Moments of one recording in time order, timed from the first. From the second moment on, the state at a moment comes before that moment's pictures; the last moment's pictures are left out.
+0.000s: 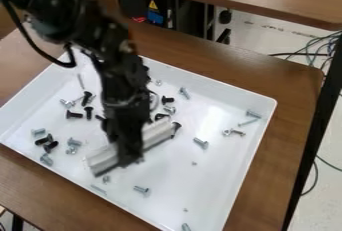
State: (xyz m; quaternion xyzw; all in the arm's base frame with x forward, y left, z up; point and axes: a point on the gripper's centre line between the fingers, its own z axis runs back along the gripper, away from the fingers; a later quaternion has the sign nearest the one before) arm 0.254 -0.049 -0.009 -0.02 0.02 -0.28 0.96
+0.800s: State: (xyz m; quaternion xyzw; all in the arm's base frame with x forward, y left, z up) arm 0.277 -0.149 -0.044 -0.08 0.10 -0.34 0.93
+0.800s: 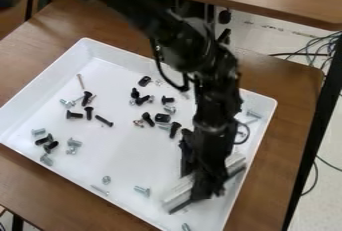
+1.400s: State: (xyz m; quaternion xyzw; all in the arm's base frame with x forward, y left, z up) arm 0.352 -0.163 -0.046 -0.15 0.06 -0.27 0.95
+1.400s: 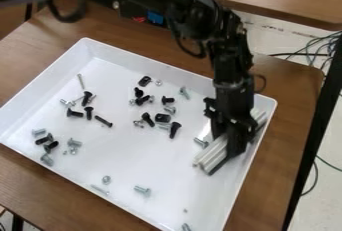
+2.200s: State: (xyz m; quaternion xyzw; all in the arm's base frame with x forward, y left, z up) arm 0.358 -0.053 -0.052 -0.13 0.02 0.01 0.99
